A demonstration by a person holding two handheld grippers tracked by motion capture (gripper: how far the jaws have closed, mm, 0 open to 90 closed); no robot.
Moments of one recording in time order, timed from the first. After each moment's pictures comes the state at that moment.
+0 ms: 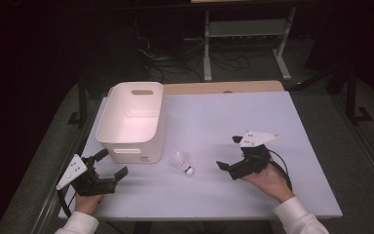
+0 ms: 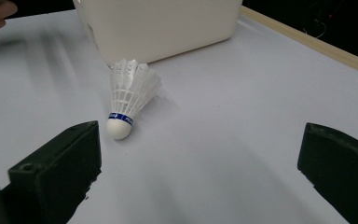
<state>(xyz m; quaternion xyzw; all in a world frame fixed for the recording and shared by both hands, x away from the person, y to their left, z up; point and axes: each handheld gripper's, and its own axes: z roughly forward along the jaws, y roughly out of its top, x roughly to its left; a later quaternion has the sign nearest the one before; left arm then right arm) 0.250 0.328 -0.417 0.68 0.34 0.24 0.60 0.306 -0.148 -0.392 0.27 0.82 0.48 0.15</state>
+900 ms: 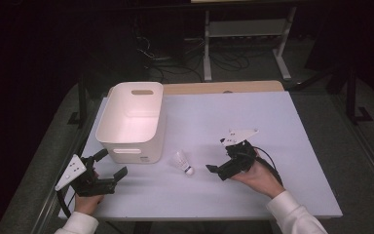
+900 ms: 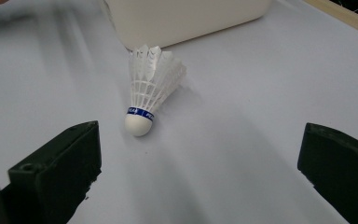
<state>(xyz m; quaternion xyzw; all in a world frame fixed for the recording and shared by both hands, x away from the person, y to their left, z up) 0.249 0.327 -0.416 0.67 0.34 0.24 0.61 0.314 -0.114 -0.390 0.25 0.86 0.43 0.11</state>
